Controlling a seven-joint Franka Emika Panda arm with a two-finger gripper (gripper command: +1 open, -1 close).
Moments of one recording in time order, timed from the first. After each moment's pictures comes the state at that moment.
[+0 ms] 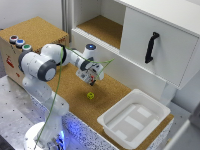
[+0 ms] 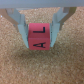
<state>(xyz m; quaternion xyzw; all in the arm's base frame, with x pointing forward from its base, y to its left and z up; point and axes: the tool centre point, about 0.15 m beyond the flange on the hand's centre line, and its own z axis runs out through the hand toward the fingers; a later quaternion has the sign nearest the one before) 0.429 0.032 0.230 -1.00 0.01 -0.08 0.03</state>
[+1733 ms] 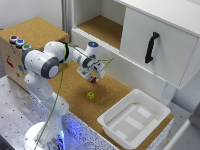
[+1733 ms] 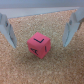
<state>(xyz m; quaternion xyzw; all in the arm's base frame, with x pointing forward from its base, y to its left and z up) 0.432 0.036 0.249 -1.00 0.03 -0.08 0.03</state>
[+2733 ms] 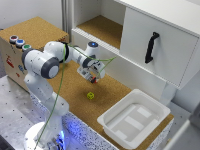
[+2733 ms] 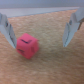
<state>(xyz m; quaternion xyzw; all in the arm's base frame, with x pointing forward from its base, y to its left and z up) 0.424 -0.002 0.250 -1.00 0.05 -0.07 0.00</state>
